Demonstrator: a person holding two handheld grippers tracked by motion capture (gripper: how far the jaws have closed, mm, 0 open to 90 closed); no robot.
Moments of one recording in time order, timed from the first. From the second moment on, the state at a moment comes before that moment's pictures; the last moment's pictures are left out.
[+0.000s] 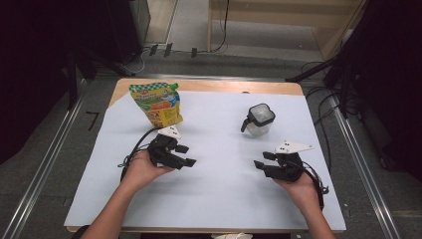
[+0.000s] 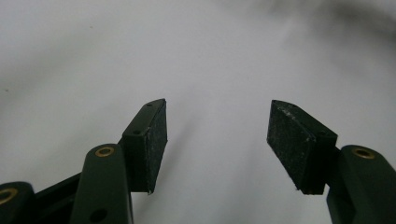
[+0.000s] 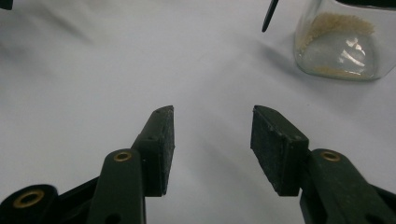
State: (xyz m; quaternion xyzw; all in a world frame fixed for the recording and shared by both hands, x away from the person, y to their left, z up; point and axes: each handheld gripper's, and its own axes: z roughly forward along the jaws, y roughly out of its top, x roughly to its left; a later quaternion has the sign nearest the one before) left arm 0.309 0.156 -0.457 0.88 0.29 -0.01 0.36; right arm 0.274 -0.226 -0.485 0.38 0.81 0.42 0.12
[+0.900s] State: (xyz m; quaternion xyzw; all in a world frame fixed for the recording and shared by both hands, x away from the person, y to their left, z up) left arm 0.310 0.156 -0.457 0.89 0.29 -0.01 0.36; right arm 0.288 -0.241 -0.478 0.41 0.79 0.43 0.12
